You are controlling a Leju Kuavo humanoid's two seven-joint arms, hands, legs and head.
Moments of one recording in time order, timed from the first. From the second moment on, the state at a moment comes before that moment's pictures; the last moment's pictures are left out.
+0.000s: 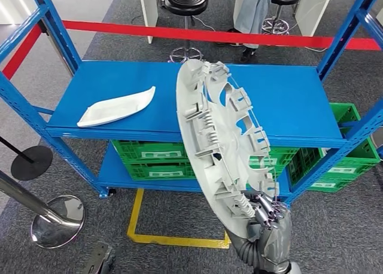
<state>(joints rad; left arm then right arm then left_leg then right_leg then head) -0.09 -0.08 0.12 -0.22 -0.15 -0.10 -0.44 0.28 0.02 0.45 -1.94 0.86 -0.69 -0.50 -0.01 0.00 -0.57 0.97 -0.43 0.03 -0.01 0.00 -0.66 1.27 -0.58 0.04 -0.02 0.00</state>
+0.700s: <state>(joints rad) -0.10 -0.08 0.12 -0.22 -0.18 -0.10 -0.42 0.36 0.01 0.40 -2.00 0.86 -0.69 -0.50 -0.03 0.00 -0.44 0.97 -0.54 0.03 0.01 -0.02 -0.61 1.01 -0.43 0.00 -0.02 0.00</state>
